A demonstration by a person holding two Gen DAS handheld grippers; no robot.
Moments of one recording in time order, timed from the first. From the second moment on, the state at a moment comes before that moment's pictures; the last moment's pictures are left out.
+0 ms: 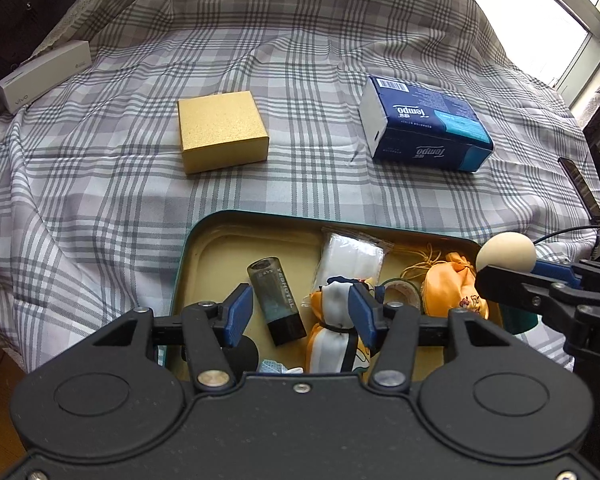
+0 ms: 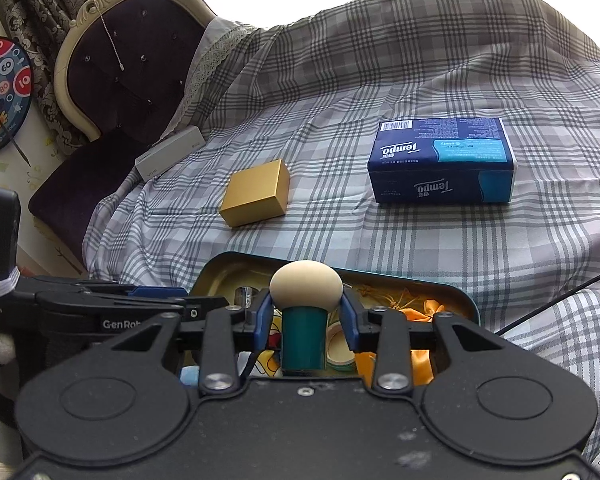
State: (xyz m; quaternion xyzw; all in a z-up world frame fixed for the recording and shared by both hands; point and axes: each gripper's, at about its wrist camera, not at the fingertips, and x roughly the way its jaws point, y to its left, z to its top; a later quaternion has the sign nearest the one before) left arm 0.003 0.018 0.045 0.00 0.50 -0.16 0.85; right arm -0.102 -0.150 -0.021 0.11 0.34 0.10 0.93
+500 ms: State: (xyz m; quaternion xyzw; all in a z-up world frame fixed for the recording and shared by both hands) left arm 0.006 0.017 0.034 0.00 0.52 -0.14 0.84; right arm -0.096 -0.146 -0.028 0.11 0.37 0.10 0.92
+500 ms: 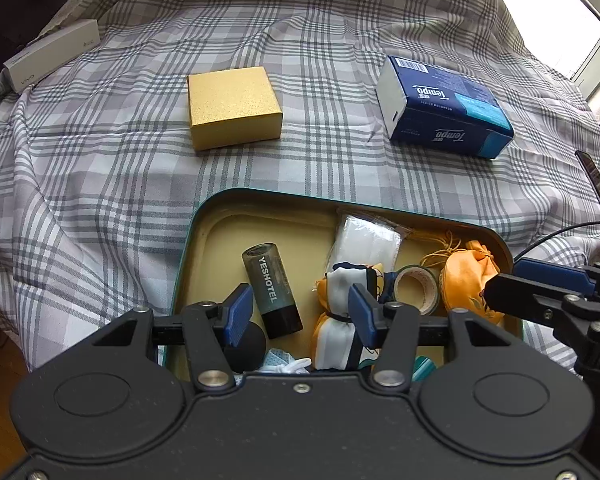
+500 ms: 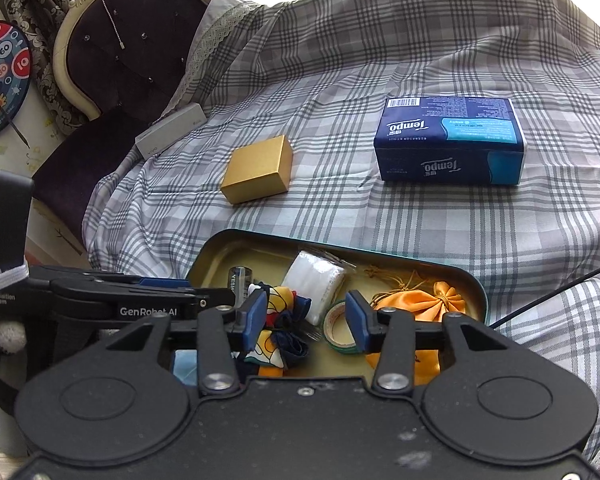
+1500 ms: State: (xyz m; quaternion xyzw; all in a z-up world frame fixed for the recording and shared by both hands) left arm 0.013 0.014 0.015 0.03 0.54 -0.10 0.83; right arm -0.080 -0.164 -0.039 0.11 0.42 -0.01 0.90
